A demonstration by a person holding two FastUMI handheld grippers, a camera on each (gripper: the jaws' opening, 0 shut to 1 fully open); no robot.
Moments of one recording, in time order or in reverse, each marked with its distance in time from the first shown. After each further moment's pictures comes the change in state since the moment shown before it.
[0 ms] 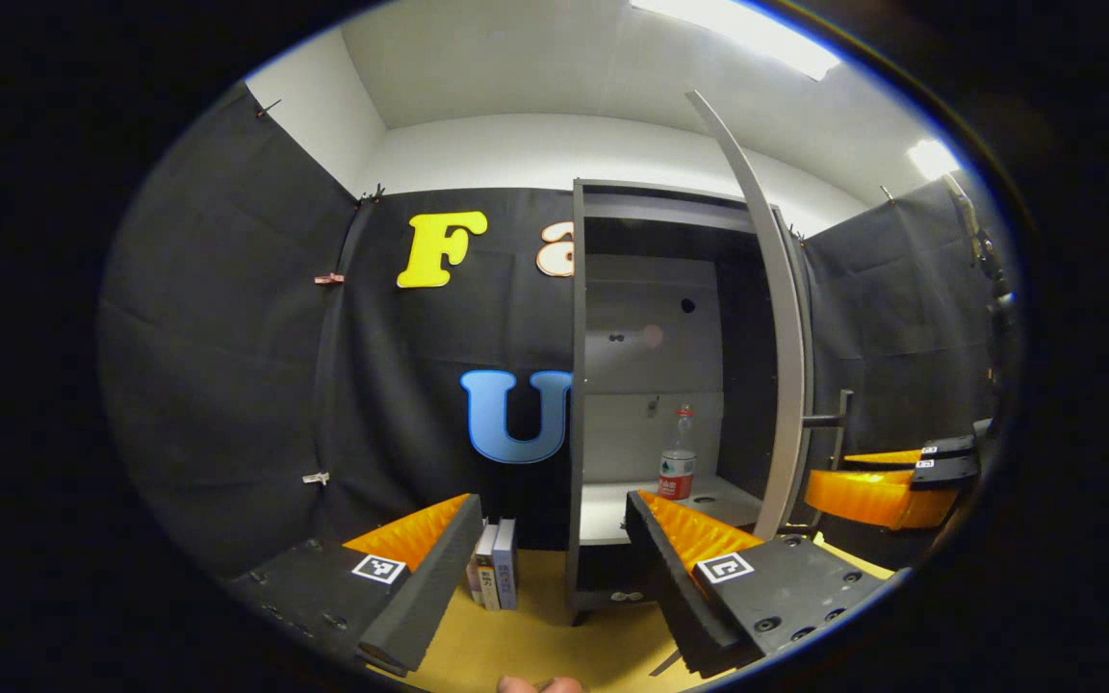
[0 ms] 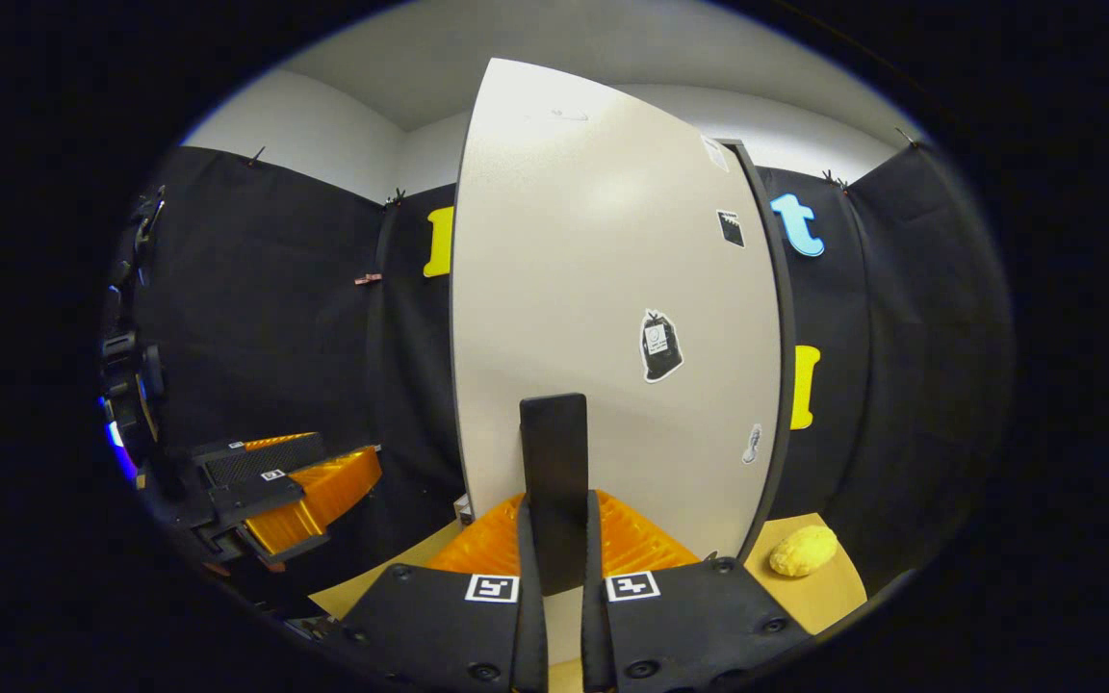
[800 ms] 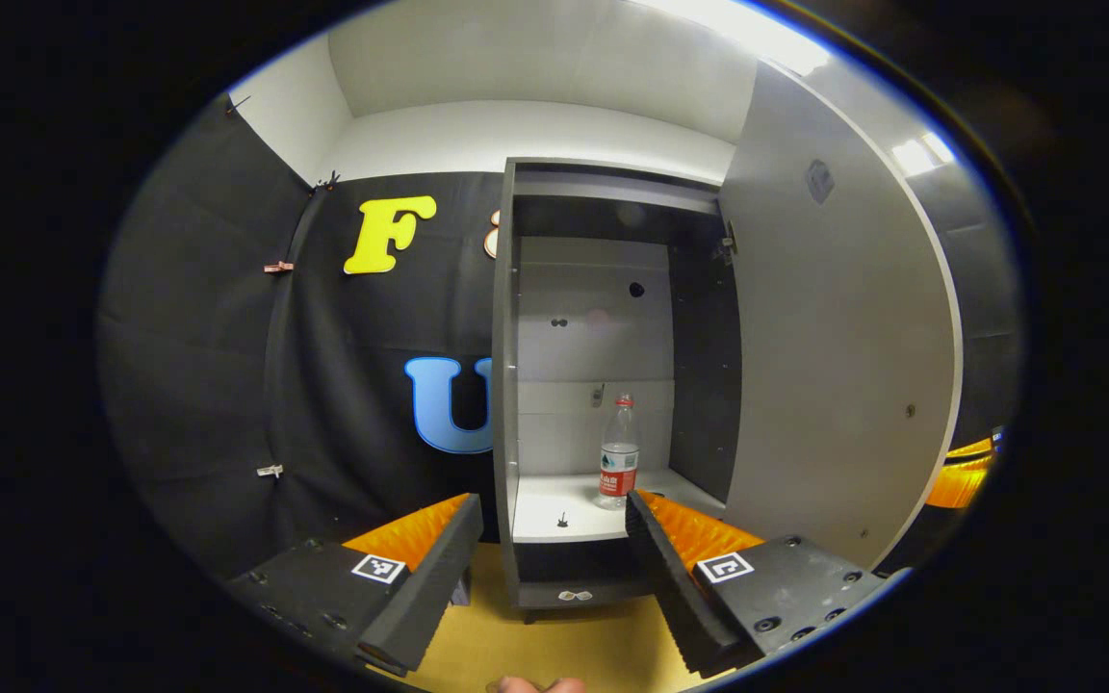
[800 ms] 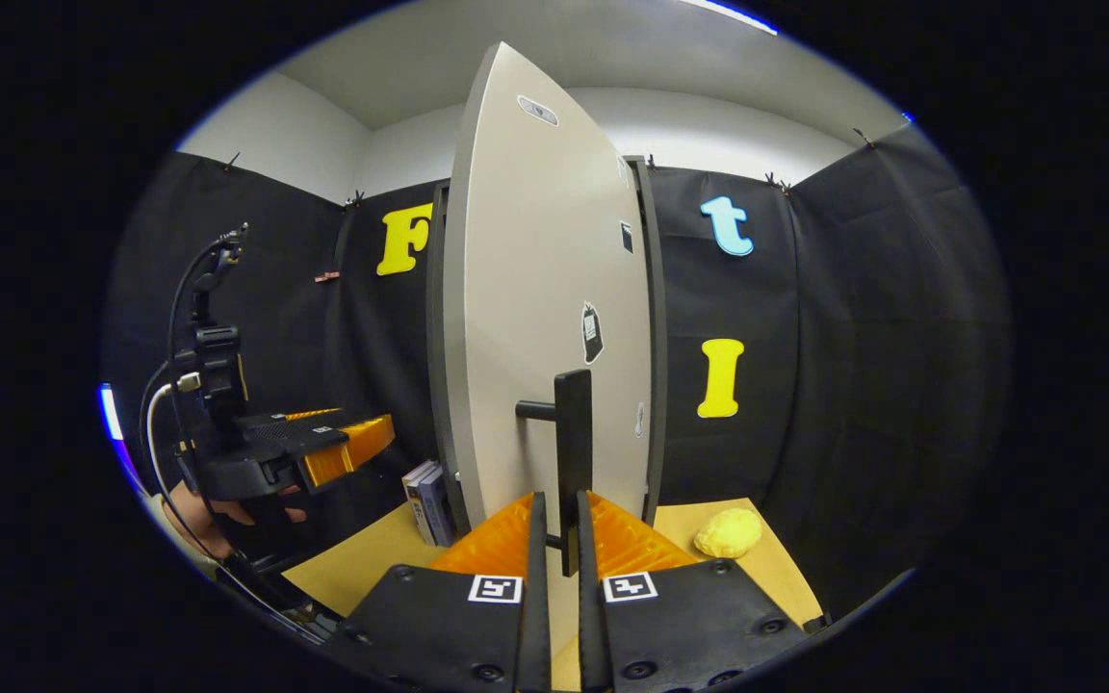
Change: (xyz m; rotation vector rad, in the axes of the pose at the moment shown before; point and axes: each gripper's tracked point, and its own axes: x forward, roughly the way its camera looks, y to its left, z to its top) left arm 0.025 -0.071 -0.010 -0.003 0.042 -0.102; right arm -0.084 -0.082 0.000 0.002 0.019 -0.141
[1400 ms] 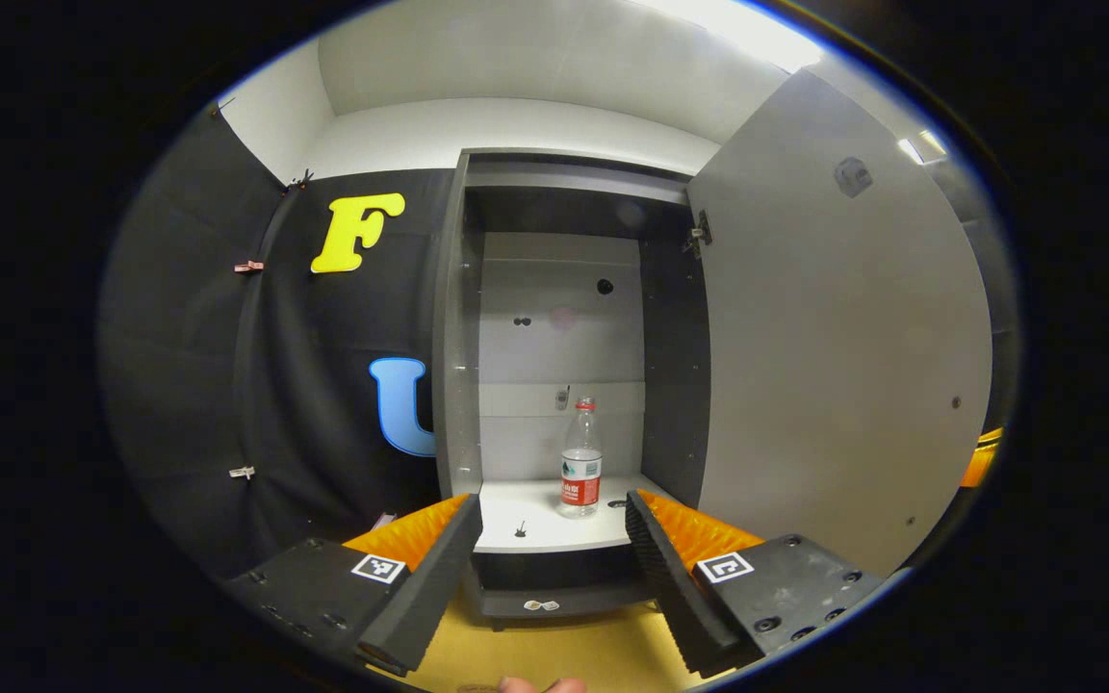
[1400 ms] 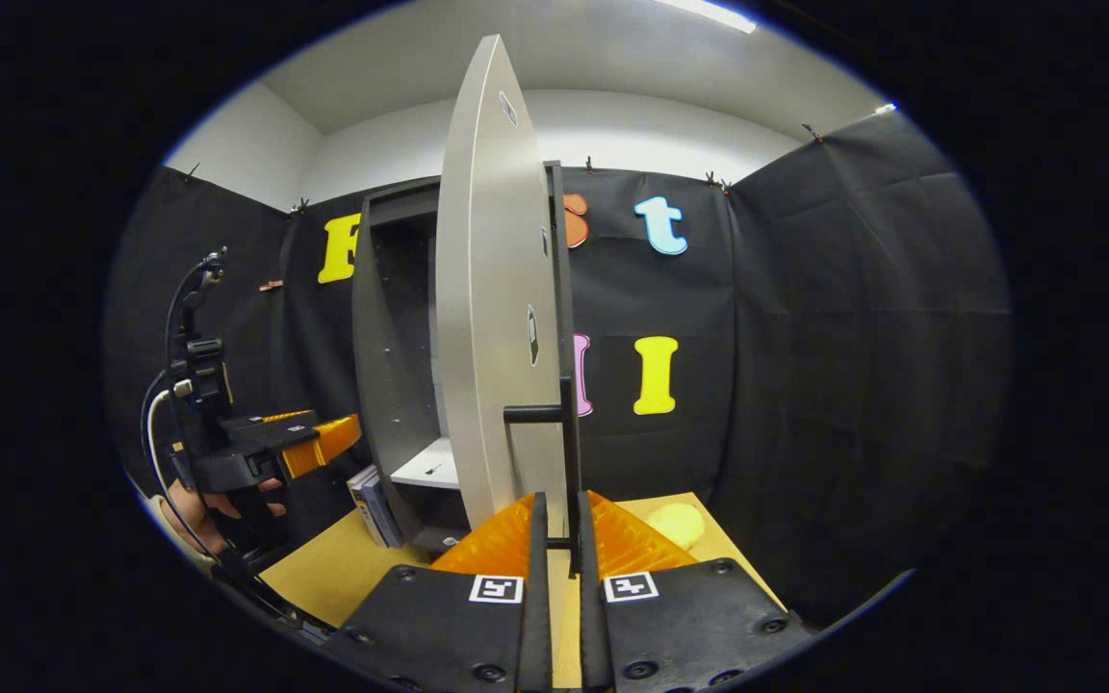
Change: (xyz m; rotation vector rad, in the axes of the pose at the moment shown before) left arm 0.039 -0.053 0.001 0.002 -0.005 -0.057; right arm -0.017 -0.072 0.008 0.029 -0.018 -0.171
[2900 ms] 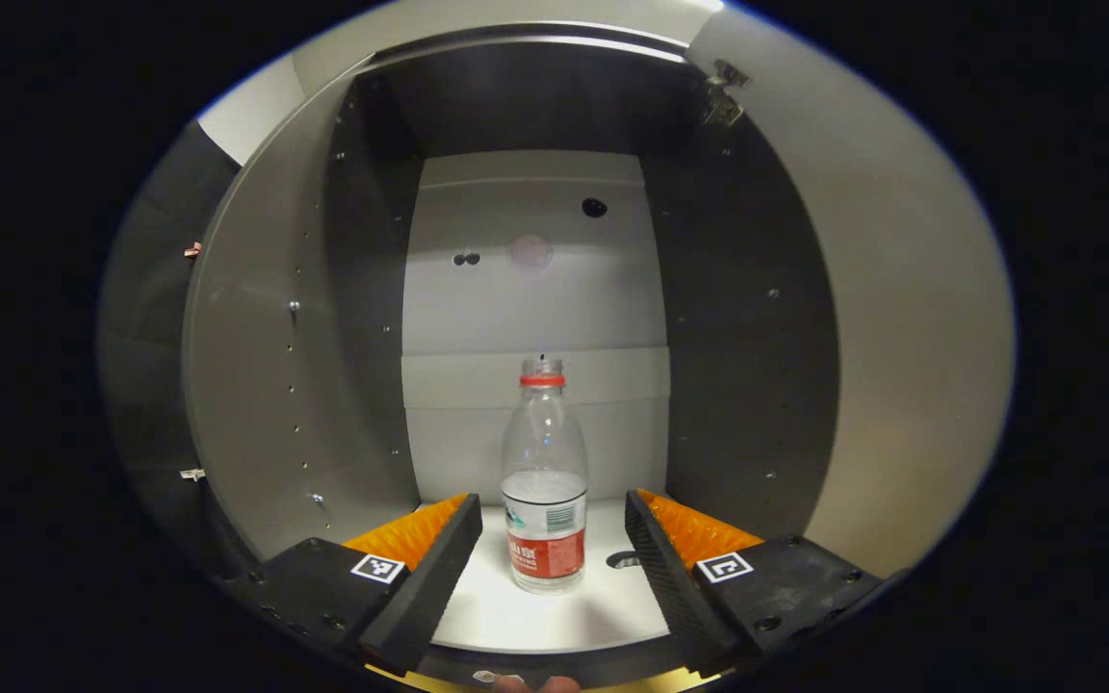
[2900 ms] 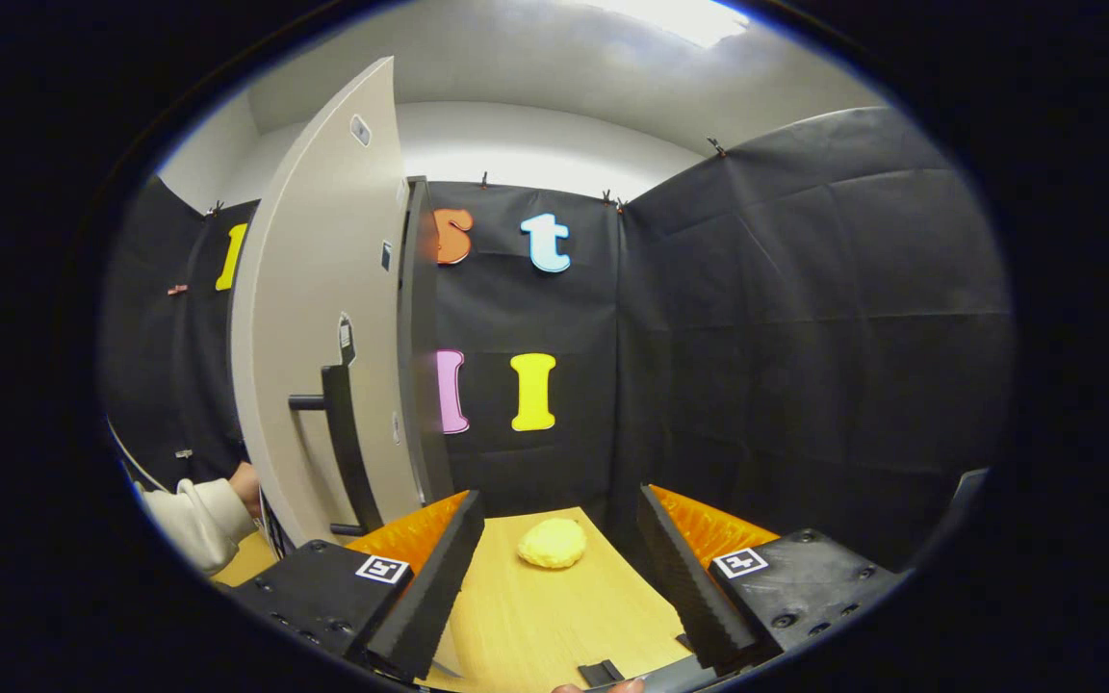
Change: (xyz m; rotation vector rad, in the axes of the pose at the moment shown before) left arm 0.265 -0.039 -0.073 0.051 0.039 0.060; right arm -0.012 -0.156 0.007 -0.024 -0.098 -0.301
